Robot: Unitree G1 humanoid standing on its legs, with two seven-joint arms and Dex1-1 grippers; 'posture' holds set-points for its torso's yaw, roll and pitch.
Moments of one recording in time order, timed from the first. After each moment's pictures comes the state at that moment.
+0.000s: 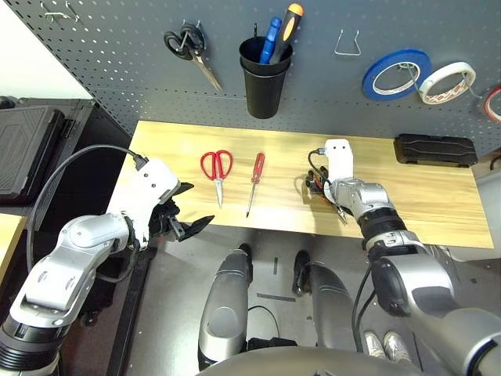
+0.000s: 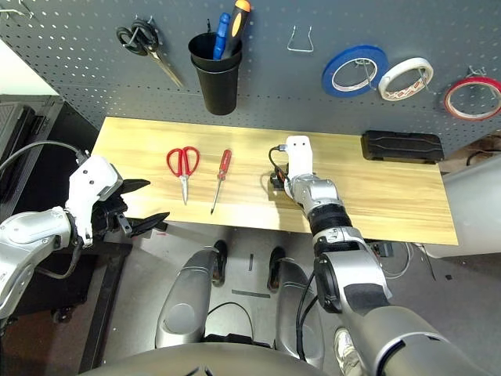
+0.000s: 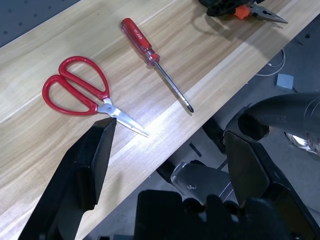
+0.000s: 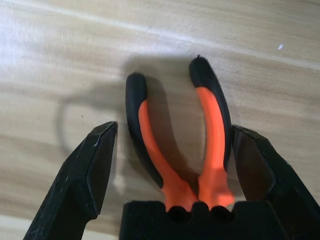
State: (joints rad) left arm 0.02 0.86 0.06 -0.52 -0.31 0.61 -0.75; right arm -0.75 -0.13 -0.05 0.77 0.09 0.76 0.08
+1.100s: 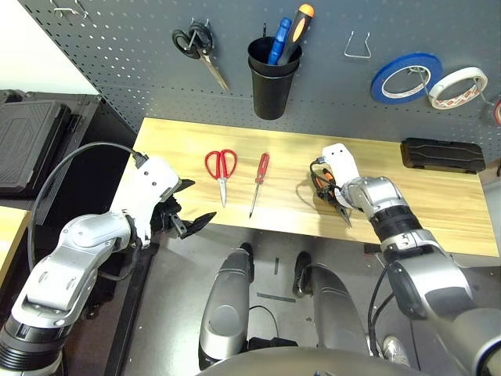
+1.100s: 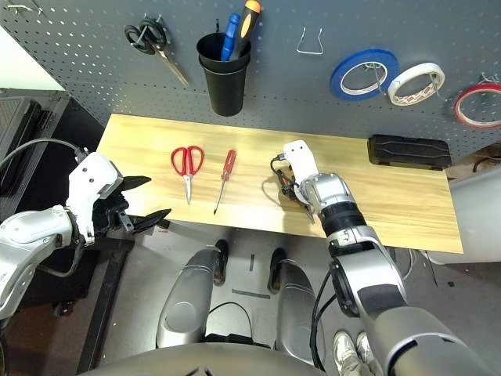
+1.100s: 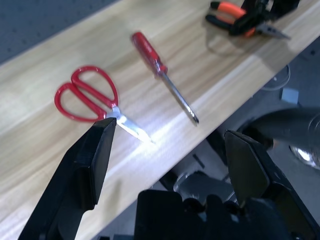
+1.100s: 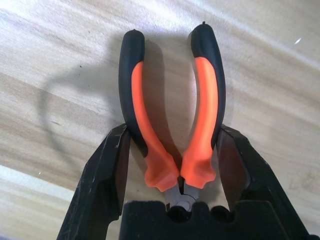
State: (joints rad) left arm 0.01 0.80 0.11 -0.53 -0.35 0.57 -0.74; right arm -0.62 -0.21 0.06 0.59 0.01 0.76 0.22
